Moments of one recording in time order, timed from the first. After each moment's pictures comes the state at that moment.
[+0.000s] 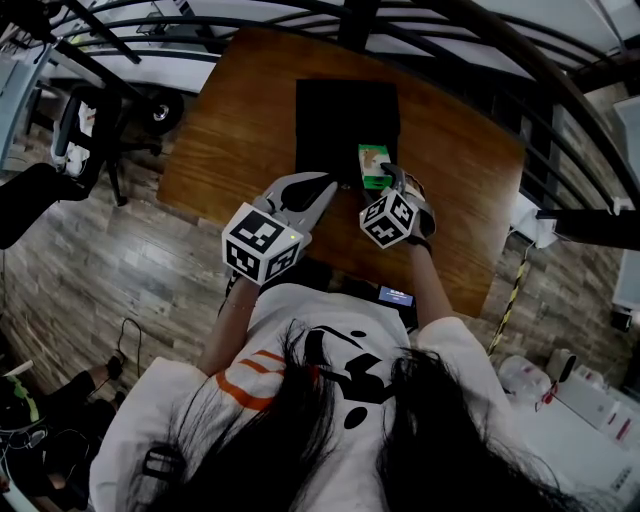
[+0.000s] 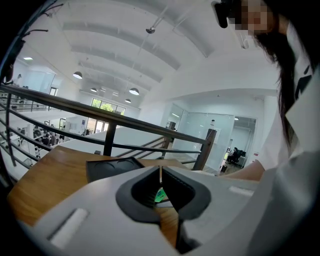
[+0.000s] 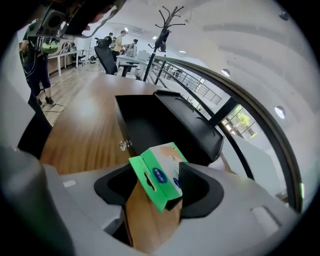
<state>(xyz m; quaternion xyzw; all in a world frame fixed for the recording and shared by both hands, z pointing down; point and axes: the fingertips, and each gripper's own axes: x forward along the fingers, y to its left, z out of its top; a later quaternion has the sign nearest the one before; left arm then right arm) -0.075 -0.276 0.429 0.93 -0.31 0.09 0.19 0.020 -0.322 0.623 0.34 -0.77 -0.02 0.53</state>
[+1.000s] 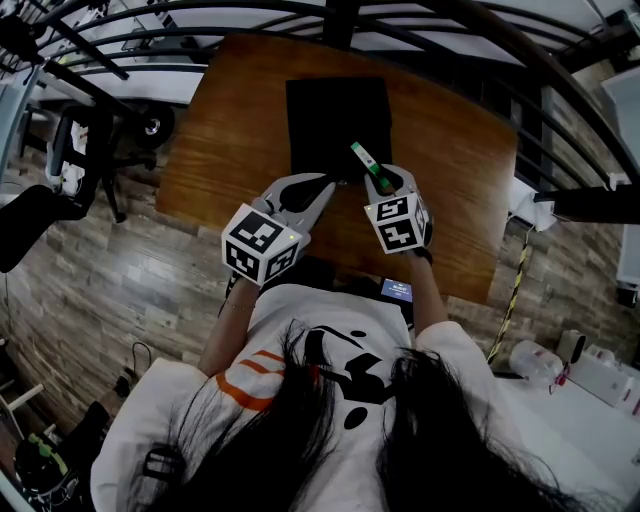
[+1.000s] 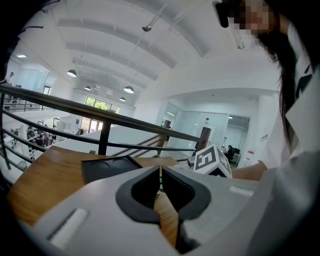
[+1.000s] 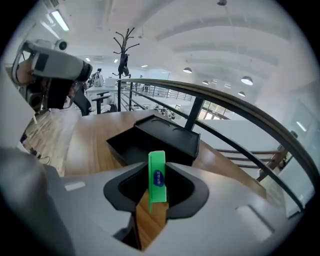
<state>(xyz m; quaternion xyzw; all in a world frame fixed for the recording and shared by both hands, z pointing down) -0.079 -0.268 0.432 0.94 -0.28 0.10 0.19 0.012 -0.310 0.554 0.47 -0.79 0.10 0.38</state>
